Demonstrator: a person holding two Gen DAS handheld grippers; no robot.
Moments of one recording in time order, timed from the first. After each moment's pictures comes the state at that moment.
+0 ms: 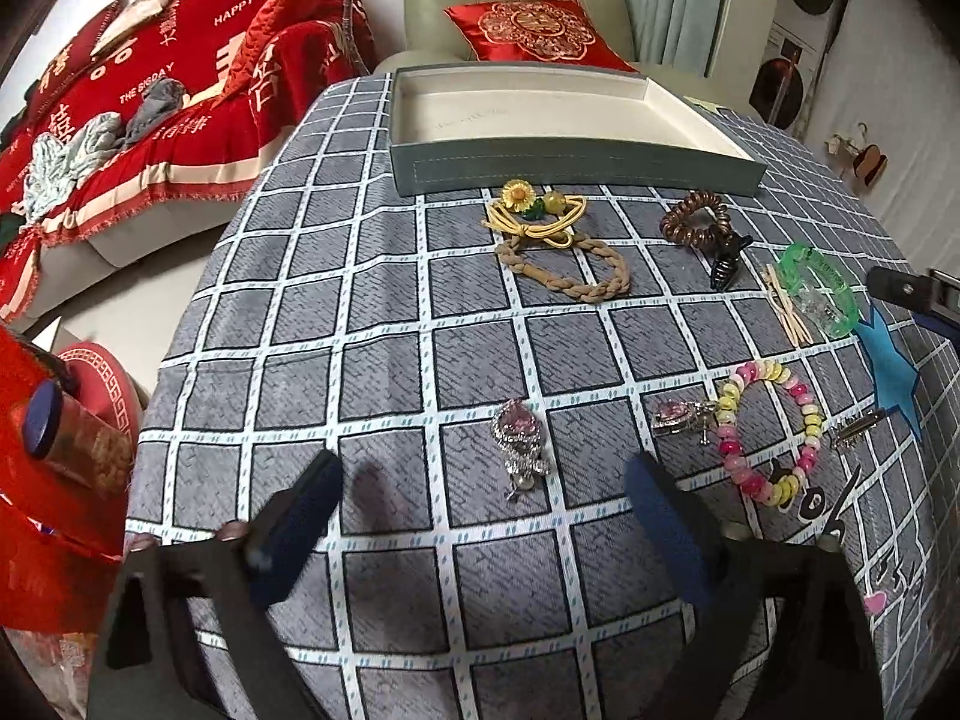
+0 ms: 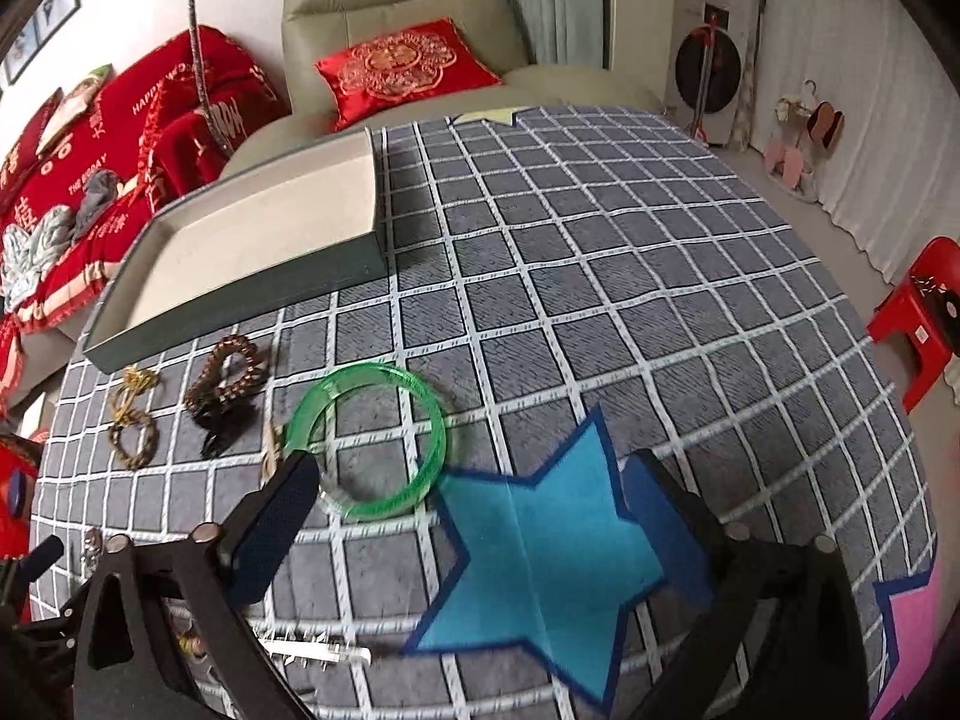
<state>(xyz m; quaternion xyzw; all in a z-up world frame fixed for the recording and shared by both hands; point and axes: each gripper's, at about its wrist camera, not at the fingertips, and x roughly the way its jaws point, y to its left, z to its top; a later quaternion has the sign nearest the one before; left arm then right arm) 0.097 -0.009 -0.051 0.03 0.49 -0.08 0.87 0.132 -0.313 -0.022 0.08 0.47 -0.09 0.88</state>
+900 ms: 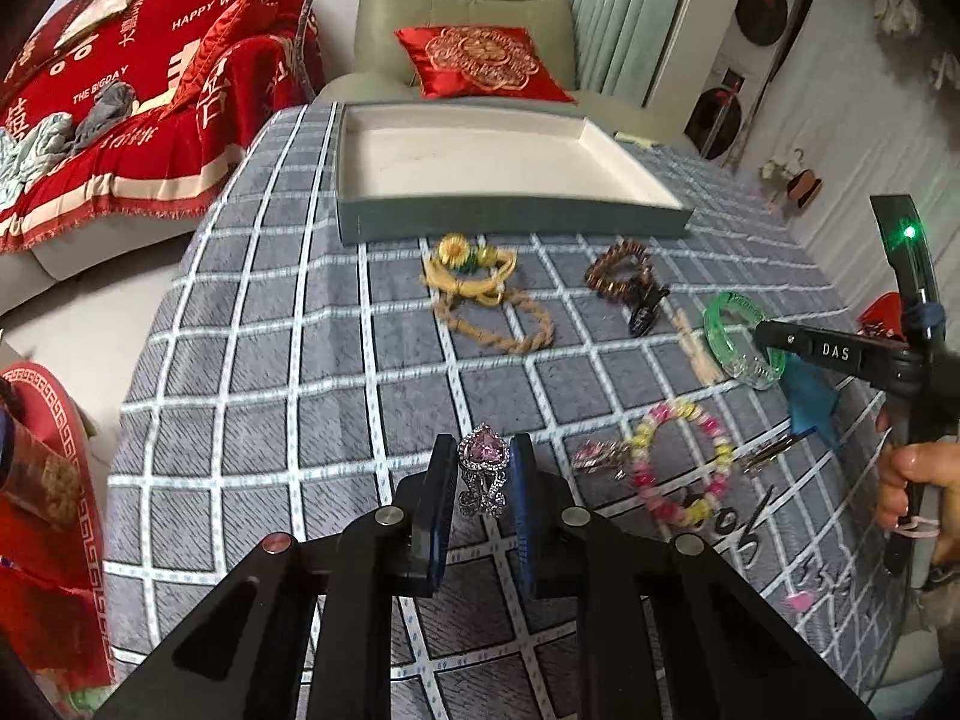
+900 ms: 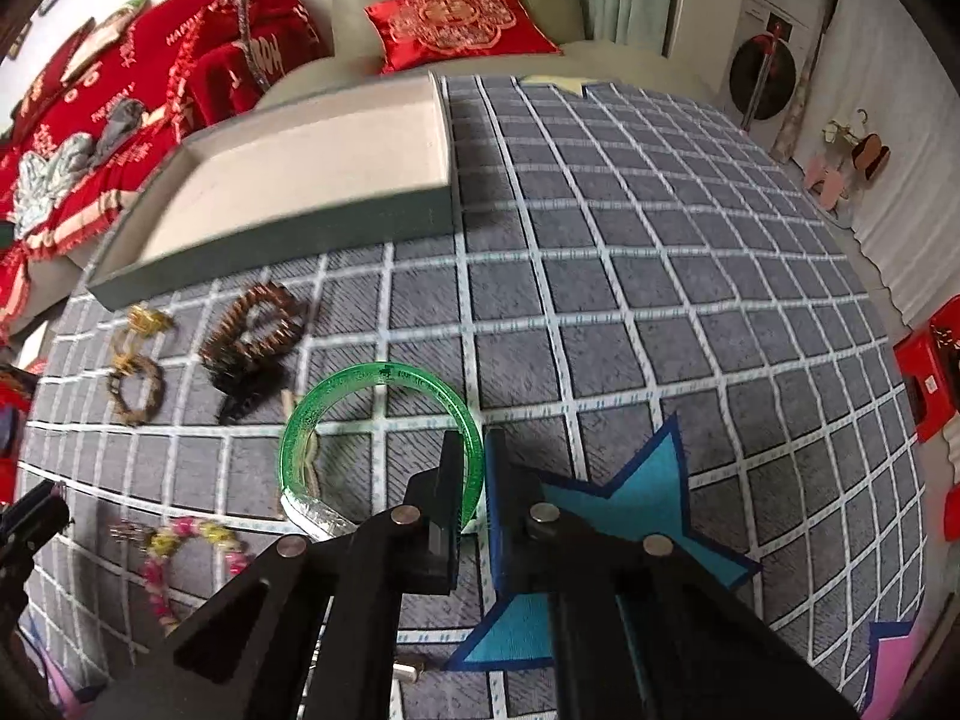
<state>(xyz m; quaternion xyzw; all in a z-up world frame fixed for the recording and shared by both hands) 0.099 0.000 -0.020 -0.02 0.46 -0.17 0.87 0.145 -0.283 -0.027 0.03 0.50 -0.05 0.86</state>
